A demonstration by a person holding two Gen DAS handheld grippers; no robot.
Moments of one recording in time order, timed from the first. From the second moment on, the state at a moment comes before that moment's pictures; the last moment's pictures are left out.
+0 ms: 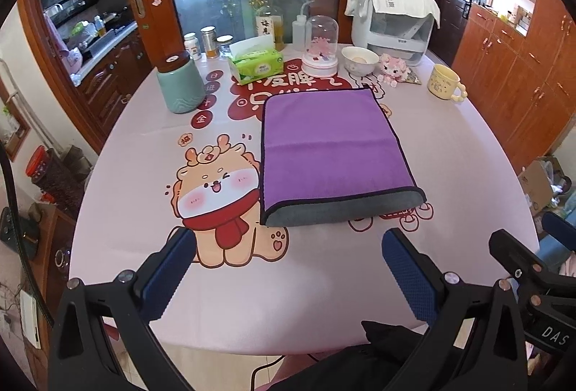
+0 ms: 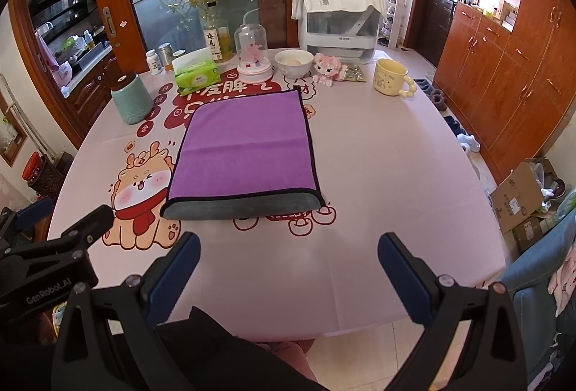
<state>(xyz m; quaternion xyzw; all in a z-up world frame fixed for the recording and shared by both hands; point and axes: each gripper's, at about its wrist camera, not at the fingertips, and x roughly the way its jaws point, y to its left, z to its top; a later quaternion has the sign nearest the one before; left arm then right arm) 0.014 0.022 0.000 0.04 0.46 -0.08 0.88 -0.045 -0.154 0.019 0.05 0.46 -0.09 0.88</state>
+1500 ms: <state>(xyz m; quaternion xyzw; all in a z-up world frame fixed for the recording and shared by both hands) 0.139 0.044 -0.123 0.04 0.58 -0.17 0.79 0.042 -0.194 -0.091 -0.02 0.50 0.03 0.87</state>
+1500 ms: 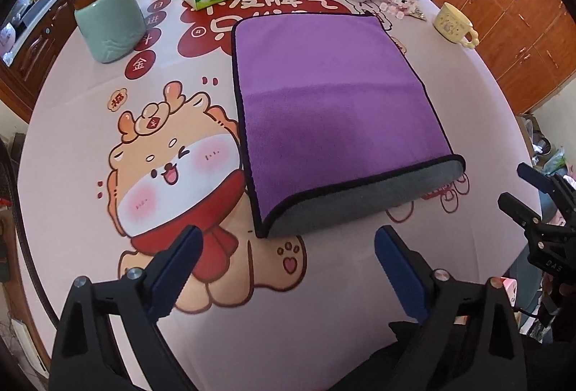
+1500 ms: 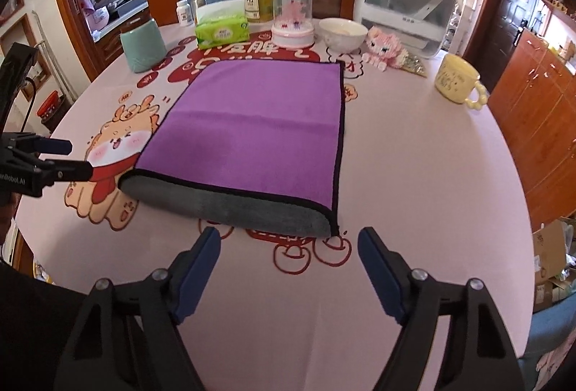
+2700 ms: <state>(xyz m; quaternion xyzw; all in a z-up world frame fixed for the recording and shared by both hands) 0.177 0.020 -0.207 0.01 0.65 -0.15 0.74 0.107 -0.240 -0.180 0.00 0.56 0.14 0.81</state>
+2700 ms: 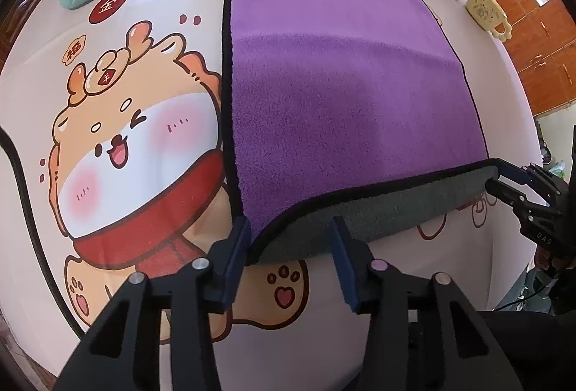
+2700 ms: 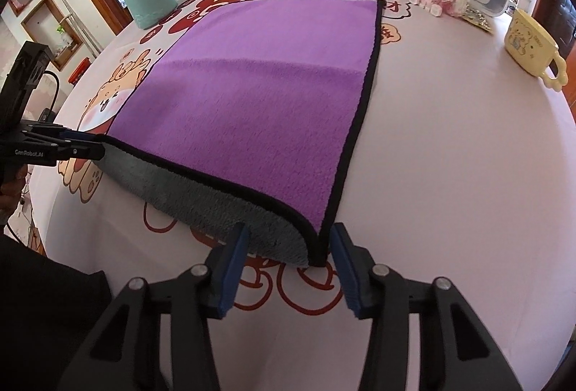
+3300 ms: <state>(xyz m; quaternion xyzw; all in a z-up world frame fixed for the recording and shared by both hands) 0.176 0.035 -0.208 0.00 0.65 -0.13 0.75 0.105 -0.246 -0.182 -0.01 0.57 0.13 0.81</state>
